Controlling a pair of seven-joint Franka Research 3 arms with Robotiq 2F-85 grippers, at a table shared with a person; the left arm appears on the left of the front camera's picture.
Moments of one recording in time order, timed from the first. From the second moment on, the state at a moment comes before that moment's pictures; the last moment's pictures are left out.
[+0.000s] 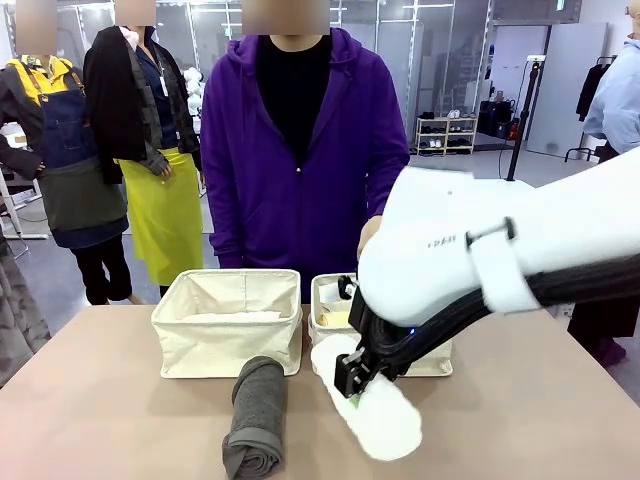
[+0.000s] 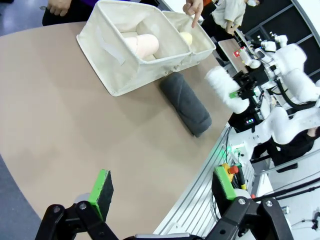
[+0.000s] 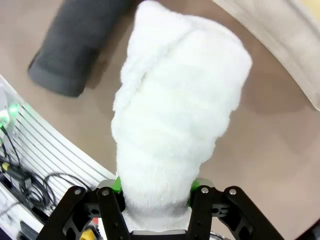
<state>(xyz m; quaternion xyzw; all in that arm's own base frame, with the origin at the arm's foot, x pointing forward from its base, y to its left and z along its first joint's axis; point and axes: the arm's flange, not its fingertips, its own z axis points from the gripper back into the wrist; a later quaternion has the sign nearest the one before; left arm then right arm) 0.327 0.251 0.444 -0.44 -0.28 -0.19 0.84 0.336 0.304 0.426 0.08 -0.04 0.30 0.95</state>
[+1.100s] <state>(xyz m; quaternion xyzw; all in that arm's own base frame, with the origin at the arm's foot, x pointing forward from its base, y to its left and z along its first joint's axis) 0.327 0.251 0.444 -0.44 -0.28 -0.19 0.84 0.353 0.286 0.483 -0.04 -0.08 0.54 0.83</state>
